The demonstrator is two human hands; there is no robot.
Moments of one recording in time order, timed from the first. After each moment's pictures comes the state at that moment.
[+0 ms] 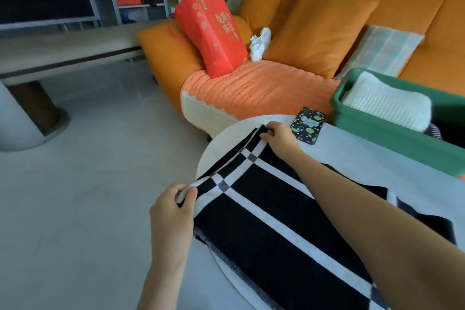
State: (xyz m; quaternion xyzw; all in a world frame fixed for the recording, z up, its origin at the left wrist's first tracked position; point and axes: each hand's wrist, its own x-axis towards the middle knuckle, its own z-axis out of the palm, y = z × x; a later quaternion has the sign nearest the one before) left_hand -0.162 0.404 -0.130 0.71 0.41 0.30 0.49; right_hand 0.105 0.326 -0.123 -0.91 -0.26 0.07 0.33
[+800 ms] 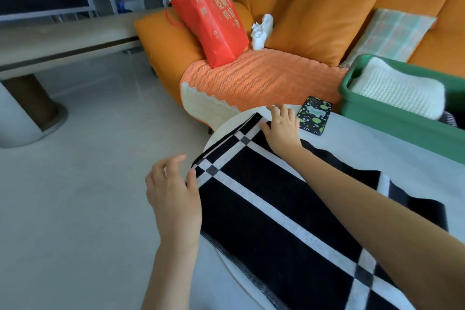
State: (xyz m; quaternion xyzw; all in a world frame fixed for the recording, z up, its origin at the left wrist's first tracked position) left_hand -0.140 0.423 -0.143 0.79 0.42 0.33 0.29; right_hand 0.092 0.342 -0.138 -0.94 -0.29 -0.09 0.18
